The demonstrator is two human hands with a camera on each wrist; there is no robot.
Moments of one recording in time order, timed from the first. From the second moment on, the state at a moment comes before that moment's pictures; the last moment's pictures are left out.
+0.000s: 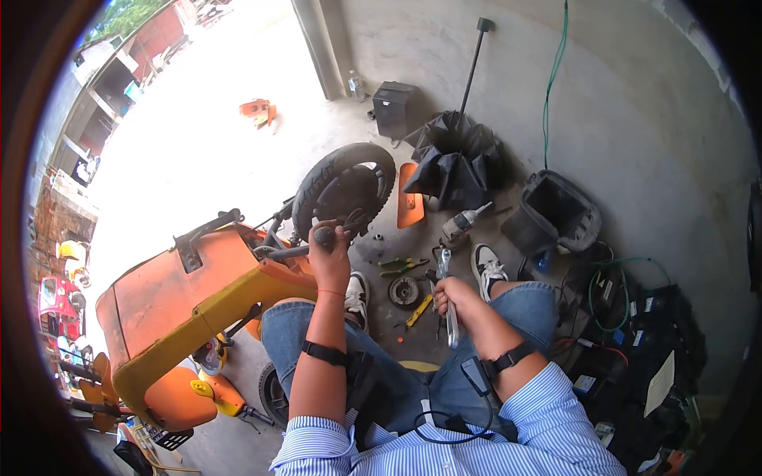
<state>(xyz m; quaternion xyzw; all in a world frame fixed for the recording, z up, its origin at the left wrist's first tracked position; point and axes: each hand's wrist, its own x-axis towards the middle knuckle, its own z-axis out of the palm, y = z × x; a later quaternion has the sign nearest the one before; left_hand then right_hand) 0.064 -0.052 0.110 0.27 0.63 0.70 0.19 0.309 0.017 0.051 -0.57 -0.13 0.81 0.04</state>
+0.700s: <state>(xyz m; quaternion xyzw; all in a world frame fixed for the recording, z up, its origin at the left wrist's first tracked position) 0.103 -0.055 0.112 0.55 0.72 0.41 0.09 0.311 0.013 0.060 -0.58 -0.17 0.80 0.04</state>
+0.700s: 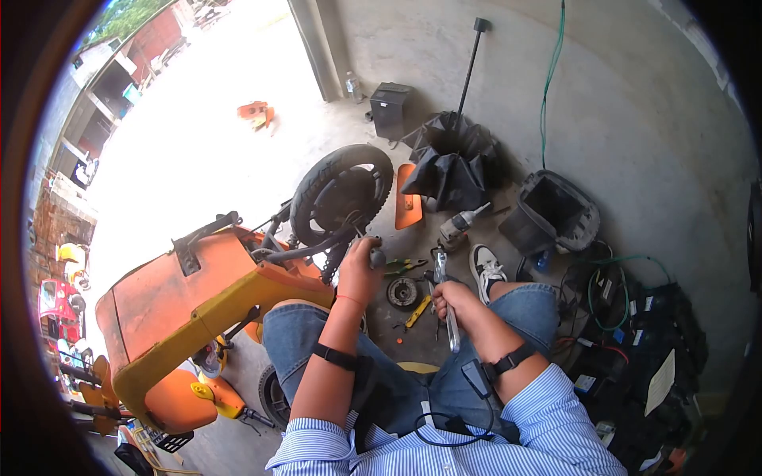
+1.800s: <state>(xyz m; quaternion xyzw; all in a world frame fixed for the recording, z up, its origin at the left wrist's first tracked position) 0.047 -0.059 0.108 0.30 0.68 0.65 0.15 0.320 0.013 0.054 -0.56 -0.16 0.81 0.02</state>
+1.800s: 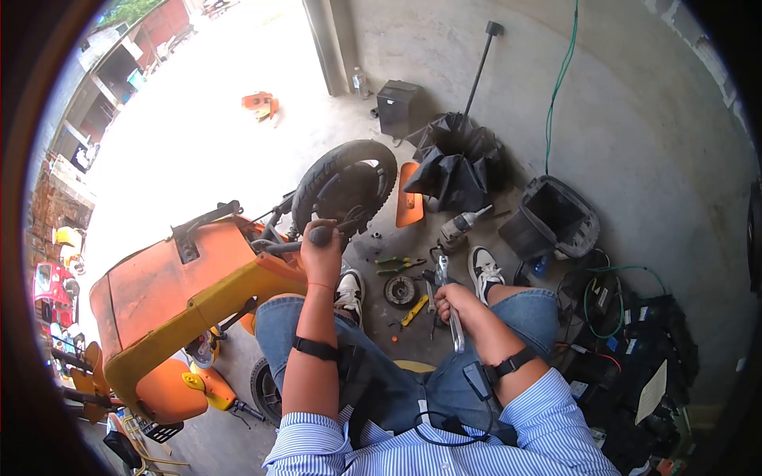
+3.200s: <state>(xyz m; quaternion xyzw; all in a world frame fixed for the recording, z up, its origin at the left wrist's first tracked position) 0.107 -0.062 0.087 0.60 0.74 0.29 0.08 0.322 0.009 0.066 -0.58 -0.18 0.80 0.02</state>
